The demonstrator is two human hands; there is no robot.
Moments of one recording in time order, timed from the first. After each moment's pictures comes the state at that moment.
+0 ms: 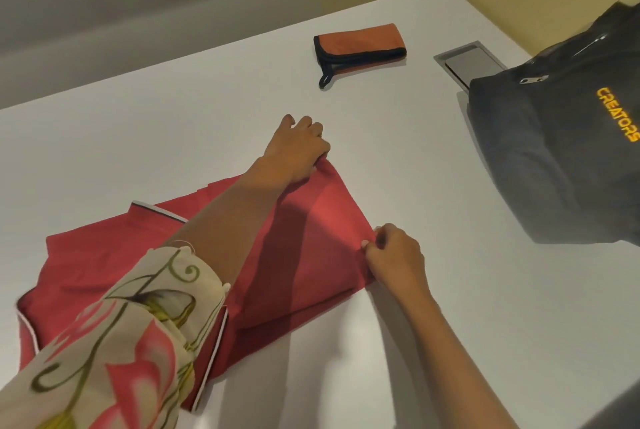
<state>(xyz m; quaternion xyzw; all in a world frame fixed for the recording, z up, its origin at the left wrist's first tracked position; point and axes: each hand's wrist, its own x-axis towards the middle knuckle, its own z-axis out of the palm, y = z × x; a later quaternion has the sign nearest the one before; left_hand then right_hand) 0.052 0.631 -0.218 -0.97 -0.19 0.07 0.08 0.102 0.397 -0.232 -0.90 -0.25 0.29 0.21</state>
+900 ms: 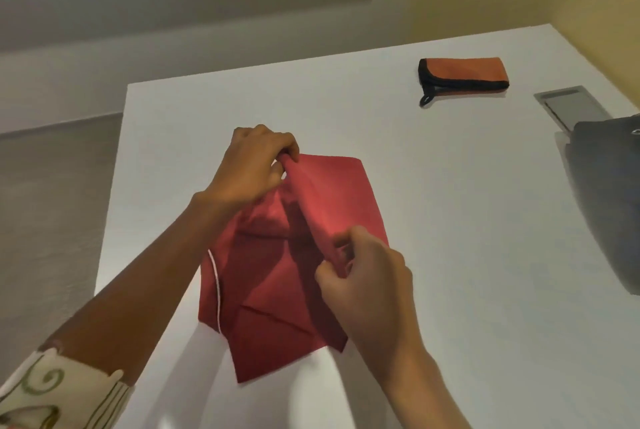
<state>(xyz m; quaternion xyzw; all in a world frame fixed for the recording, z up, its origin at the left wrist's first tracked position) -0.195 0.648 -0.160 -0.91 -0.37 -0.16 -0.11 -0.091 0.425 -0.108 -0.80 -0.47 0.22 0.30</state>
